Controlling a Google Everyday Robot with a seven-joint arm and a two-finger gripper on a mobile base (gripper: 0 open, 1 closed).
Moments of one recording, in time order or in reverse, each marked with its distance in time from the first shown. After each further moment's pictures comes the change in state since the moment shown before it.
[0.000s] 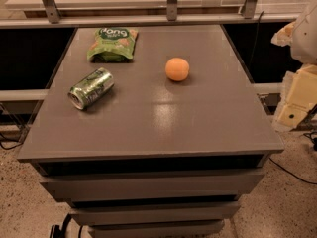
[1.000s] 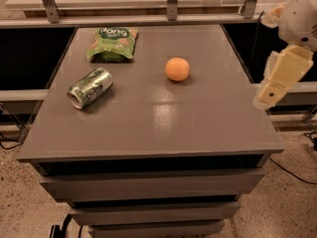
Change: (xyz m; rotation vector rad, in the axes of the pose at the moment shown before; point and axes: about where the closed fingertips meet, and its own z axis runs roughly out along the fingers) arm -0.033 -0.029 -0.005 0.065 -0.110 0.010
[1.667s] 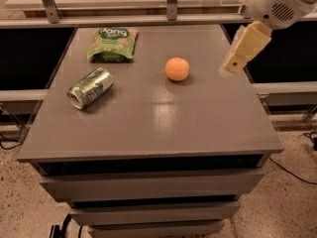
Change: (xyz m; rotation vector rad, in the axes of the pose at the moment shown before) arm -0.049 -0.063 0.024 0.084 -0.161 0.032
